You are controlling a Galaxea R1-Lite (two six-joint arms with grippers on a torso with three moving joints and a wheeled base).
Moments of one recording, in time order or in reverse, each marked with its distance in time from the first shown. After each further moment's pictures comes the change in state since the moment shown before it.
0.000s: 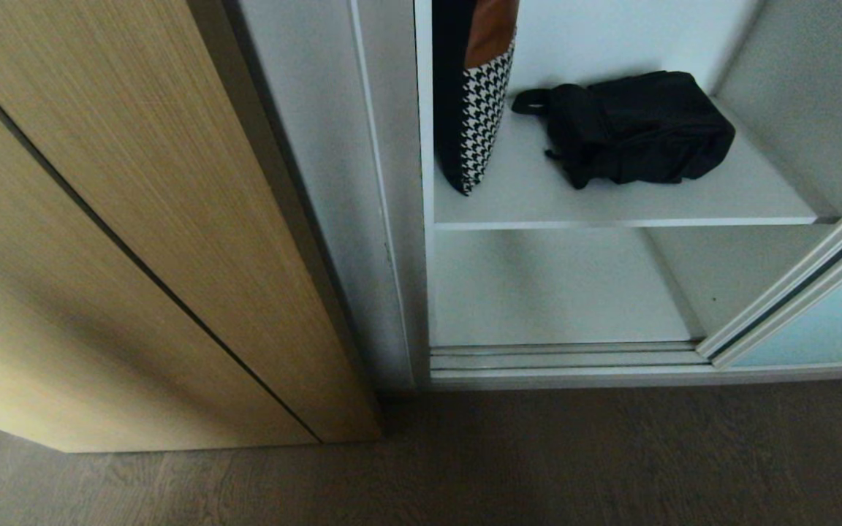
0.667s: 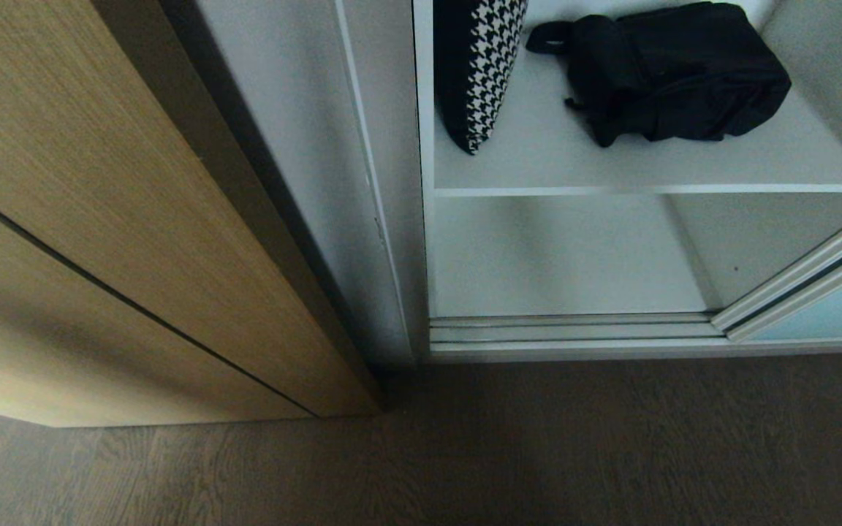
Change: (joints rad) left arm 0.000 0.000 0.000 0.000 0.000 0.000; right arm 0.000 0.000 0.000 0.000 0.000 0.000
